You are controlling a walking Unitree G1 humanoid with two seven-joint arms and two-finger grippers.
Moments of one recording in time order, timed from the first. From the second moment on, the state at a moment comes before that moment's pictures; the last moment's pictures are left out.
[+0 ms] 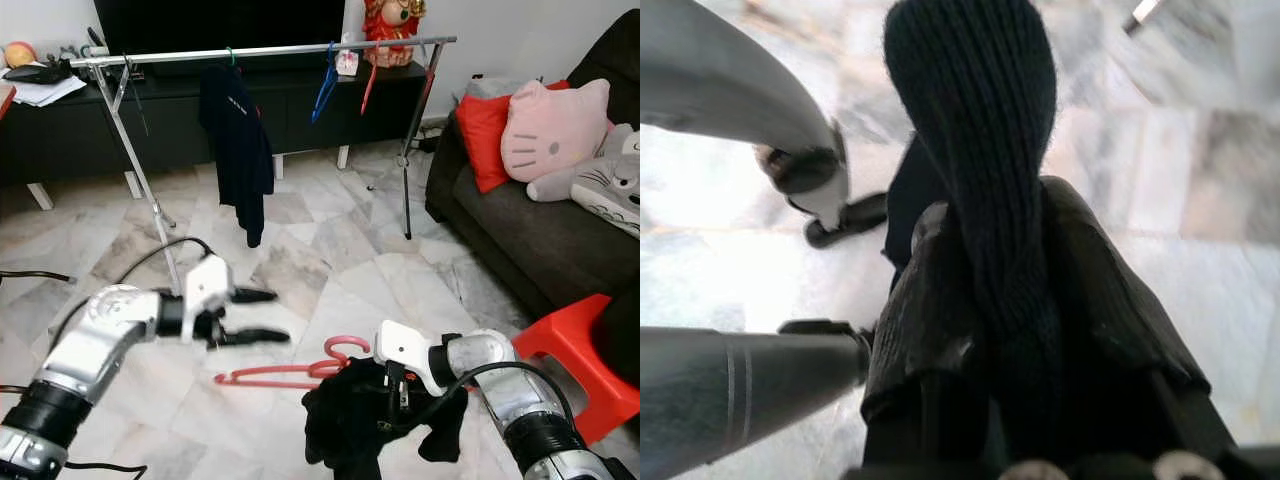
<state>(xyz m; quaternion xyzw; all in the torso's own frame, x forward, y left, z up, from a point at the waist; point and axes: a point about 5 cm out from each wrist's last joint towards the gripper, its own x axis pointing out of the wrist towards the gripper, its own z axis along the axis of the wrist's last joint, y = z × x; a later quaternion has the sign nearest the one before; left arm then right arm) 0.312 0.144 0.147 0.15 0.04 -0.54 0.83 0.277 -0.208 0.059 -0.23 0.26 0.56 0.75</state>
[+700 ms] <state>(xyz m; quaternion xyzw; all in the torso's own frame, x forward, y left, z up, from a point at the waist) 0.304 0.194 0.081 0.09 0.09 -0.22 0.97 0.326 -0.191 0.092 -0.30 0.16 0.42 0.84</state>
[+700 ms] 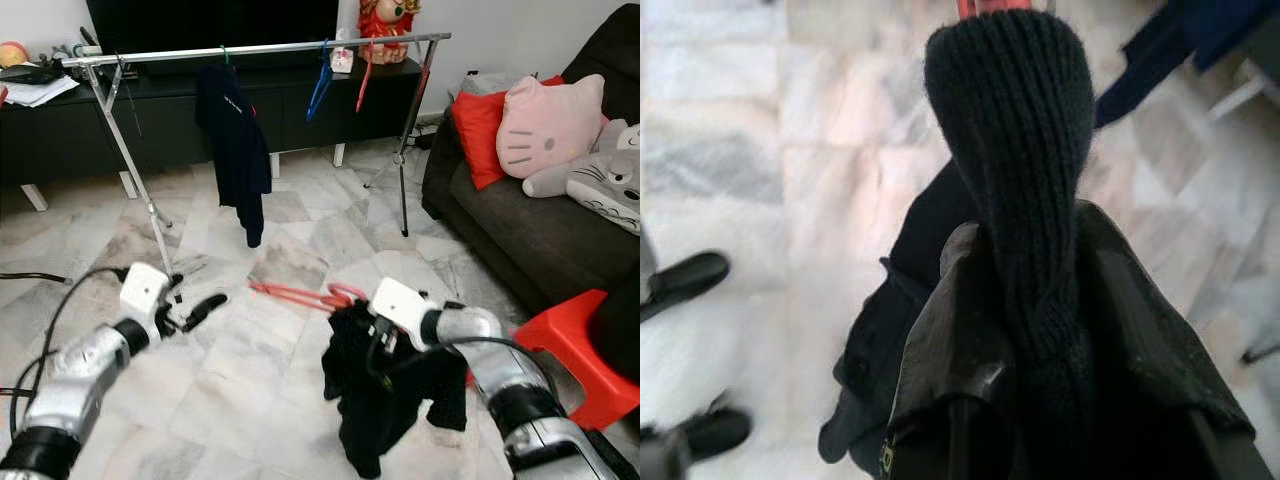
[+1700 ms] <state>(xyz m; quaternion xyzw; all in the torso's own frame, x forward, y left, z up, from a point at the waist) 0.302 0.139 0.033 0.04 0.15 -0.21 0.96 0.327 -0.107 0.160 -0.28 0.02 0.54 0.80</state>
